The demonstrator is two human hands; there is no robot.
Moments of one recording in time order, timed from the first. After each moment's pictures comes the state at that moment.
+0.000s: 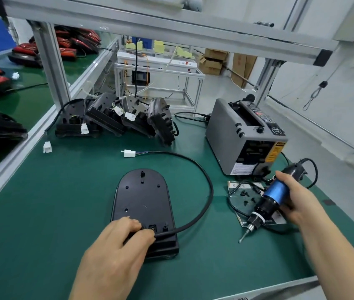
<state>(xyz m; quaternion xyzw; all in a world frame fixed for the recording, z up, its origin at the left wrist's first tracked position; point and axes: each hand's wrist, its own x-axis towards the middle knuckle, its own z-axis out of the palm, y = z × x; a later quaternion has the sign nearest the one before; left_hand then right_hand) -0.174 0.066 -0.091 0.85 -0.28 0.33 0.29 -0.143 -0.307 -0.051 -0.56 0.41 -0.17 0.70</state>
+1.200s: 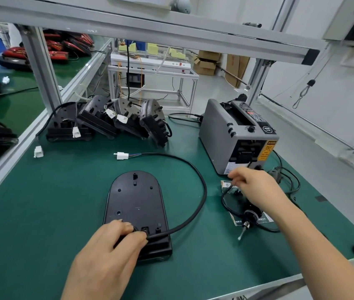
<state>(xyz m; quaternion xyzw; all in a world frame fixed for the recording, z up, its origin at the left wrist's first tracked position) -0.173 0.065 -0.090 0.84 -0.28 0.35 0.30 -0.123 -0.265 -0.042 -0.98 0.12 -0.06 0.15</state>
